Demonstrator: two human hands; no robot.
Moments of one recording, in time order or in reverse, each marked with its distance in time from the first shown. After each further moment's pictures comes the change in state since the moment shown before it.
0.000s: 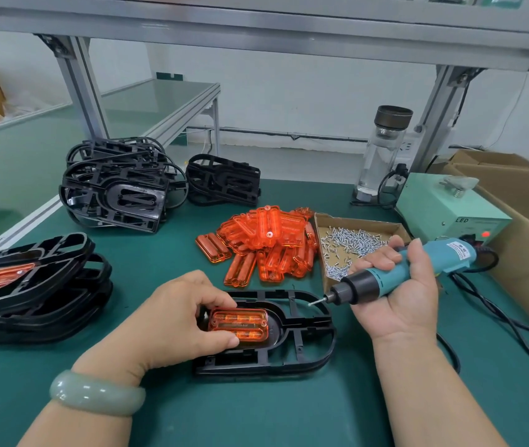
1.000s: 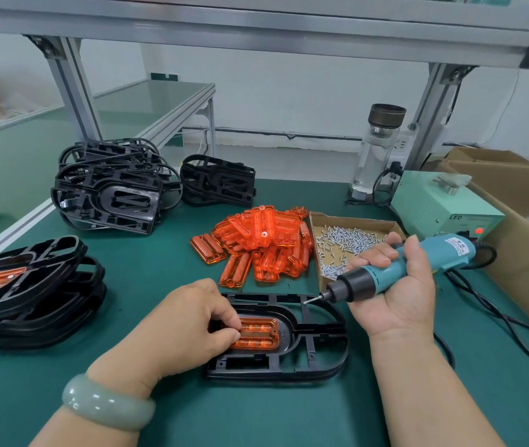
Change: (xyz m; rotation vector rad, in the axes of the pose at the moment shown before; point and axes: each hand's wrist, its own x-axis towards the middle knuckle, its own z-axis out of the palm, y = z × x) left_hand 0.007 0.006 0.017 0.124 -0.027 0.034; right_hand -0.001 -0.003 0.003 0.001 0.000 -0.014
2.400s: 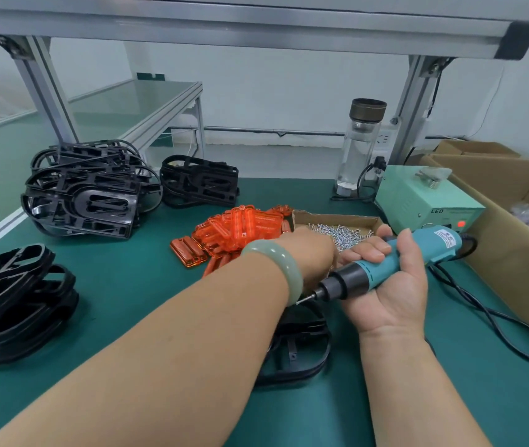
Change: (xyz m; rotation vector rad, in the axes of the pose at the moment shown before) left_hand 0.157 0.122 0.046 0.419 -0.364 0.099; right_hand 0.004 -0.014 0.001 0.104 -0.031 0.033
